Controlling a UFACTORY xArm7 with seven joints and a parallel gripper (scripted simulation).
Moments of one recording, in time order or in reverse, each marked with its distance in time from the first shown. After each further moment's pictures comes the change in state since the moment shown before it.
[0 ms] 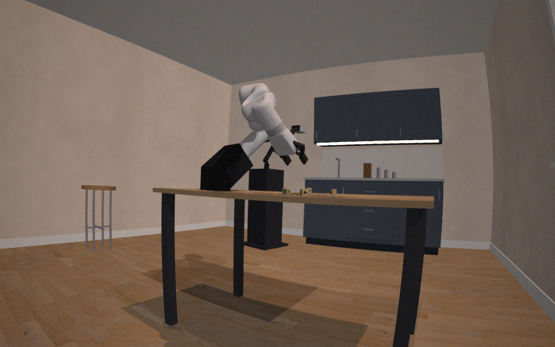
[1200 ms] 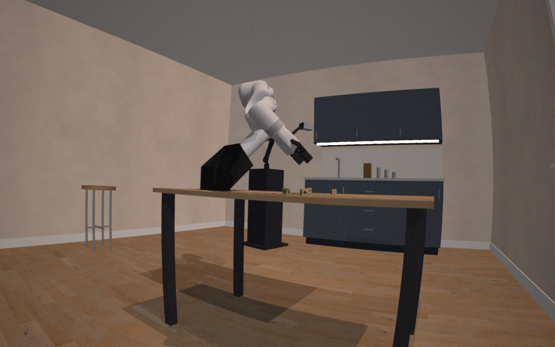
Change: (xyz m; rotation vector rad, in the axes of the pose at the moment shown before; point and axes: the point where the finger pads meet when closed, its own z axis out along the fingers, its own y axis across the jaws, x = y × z) arm -0.008 0.055 -0.010 -0.347 0.003 0.356
